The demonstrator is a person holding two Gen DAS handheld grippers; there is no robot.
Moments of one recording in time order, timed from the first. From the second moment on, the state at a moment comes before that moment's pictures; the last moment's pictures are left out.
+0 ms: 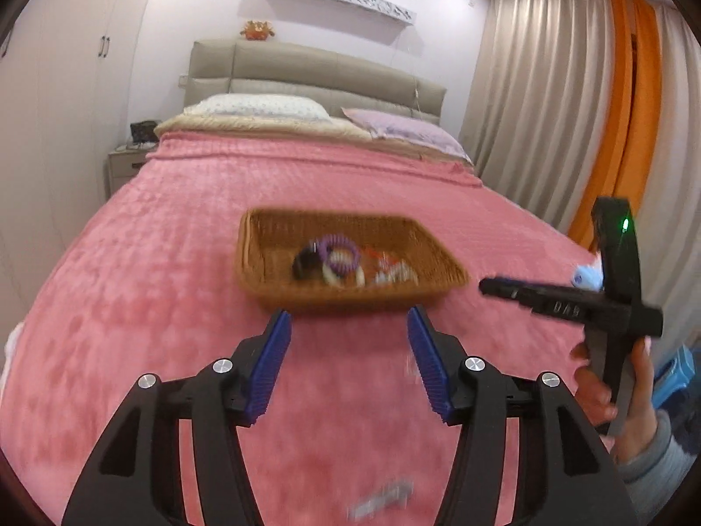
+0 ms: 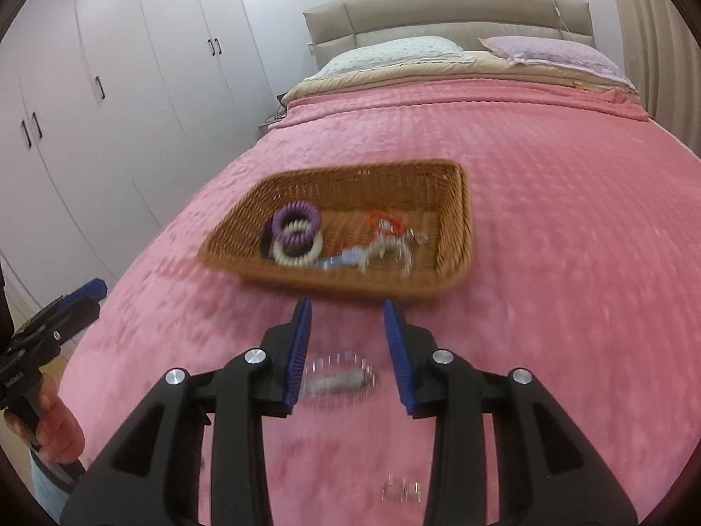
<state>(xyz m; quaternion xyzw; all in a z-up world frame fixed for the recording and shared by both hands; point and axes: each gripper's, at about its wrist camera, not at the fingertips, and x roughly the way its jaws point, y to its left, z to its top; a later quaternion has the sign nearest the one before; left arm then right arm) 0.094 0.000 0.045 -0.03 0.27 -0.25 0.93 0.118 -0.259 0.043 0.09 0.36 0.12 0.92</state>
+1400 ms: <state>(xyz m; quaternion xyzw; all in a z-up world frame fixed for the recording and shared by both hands) 0.065 -0.024 -0.048 -0.02 0.39 -0.19 0.90 0.059 -0.260 -0.038 0.07 0.45 0.03 0.89</state>
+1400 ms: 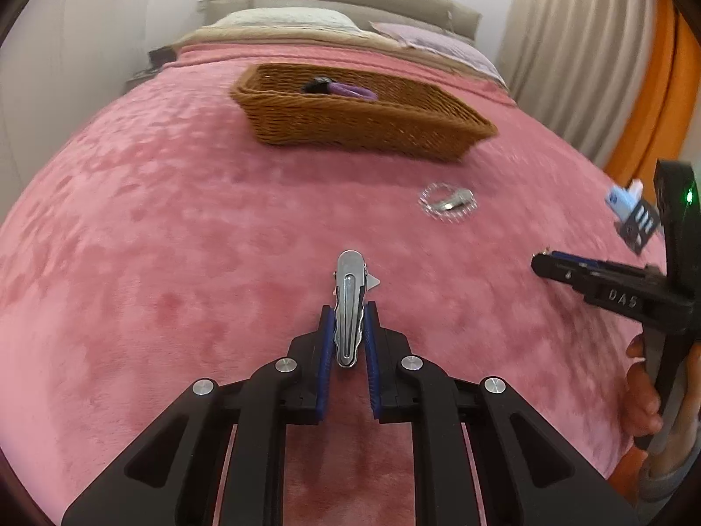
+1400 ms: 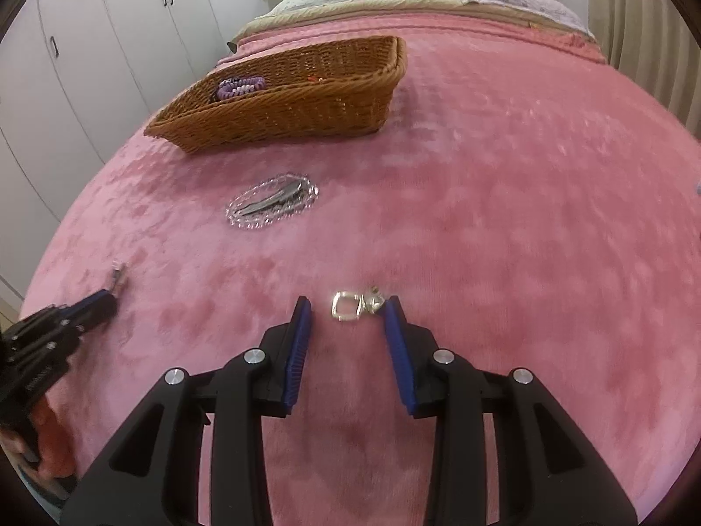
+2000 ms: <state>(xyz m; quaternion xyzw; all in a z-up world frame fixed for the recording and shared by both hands) 0.061 -0.023 -0.049 -0.03 0.38 -0.21 0.90 0.046 -0.227 -0.032 -0.02 0.40 0.07 0.91</state>
